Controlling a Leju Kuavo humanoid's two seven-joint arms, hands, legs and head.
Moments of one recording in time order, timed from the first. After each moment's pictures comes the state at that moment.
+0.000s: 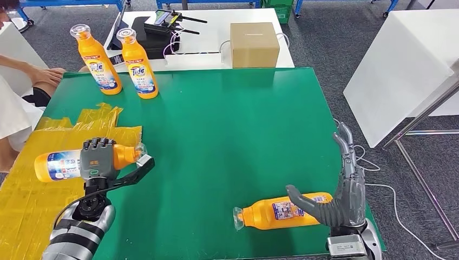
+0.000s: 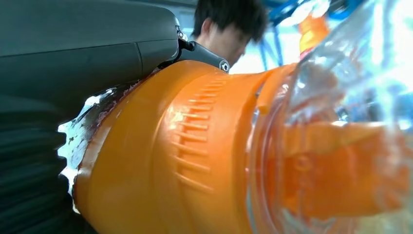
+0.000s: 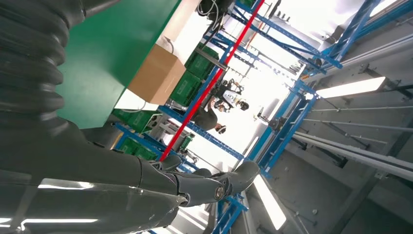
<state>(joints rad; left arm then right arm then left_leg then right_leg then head) -0.28 0.11 -0.18 -1.10 -1.57 0.44 0.39 0.18 0.03 0.15 -2.00 0.38 -0.11 -0.45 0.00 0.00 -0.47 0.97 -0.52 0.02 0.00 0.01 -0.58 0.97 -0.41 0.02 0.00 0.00</state>
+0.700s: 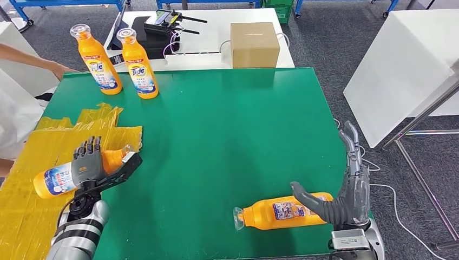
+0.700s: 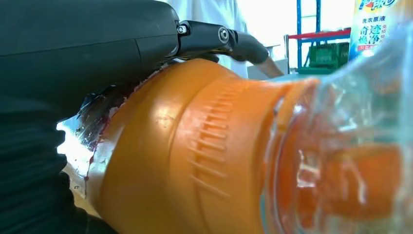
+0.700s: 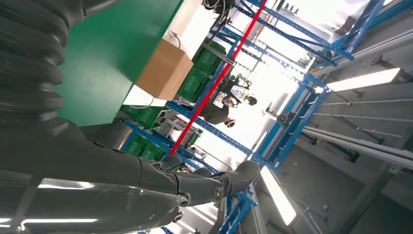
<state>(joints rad) -0.33 0.00 0.14 -0.94 -1.43 0.43 0.18 0.18 0.05 0.12 -2.00 0.38 -0.10 -0.43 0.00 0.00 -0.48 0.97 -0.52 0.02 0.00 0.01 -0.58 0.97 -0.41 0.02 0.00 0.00</state>
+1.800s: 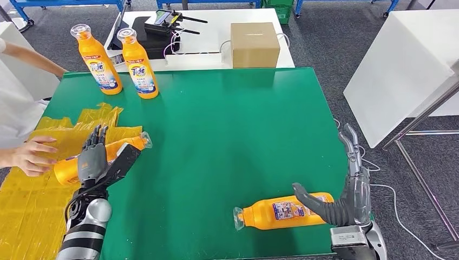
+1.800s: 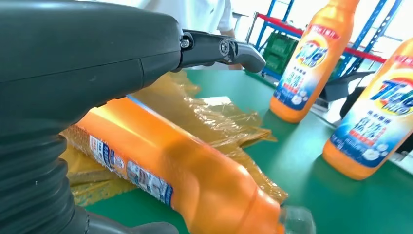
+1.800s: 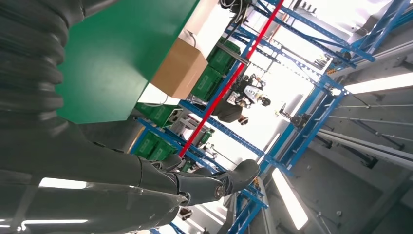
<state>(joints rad) -0.22 -0.09 0.12 -1.26 -1.07 0.33 -0.03 0.20 0.06 0.09 -2.00 0.41 -0.09 -0.41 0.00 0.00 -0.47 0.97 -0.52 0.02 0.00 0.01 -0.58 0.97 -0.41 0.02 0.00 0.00</state>
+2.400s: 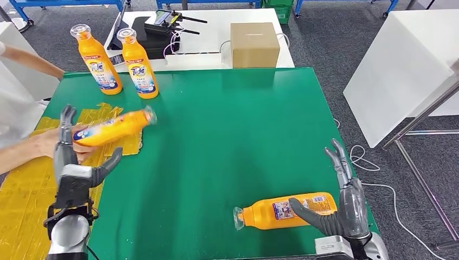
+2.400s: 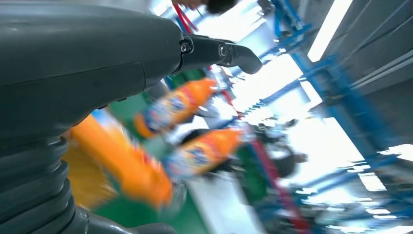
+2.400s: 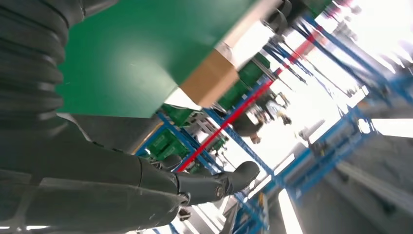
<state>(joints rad) -0.01 -0.09 0.04 -1.77 -0.47 0.26 -0.38 0.29 -0.01 0.08 -2.01 0.57 -0.07 -0.40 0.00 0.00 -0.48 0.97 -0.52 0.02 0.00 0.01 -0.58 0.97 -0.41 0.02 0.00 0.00</state>
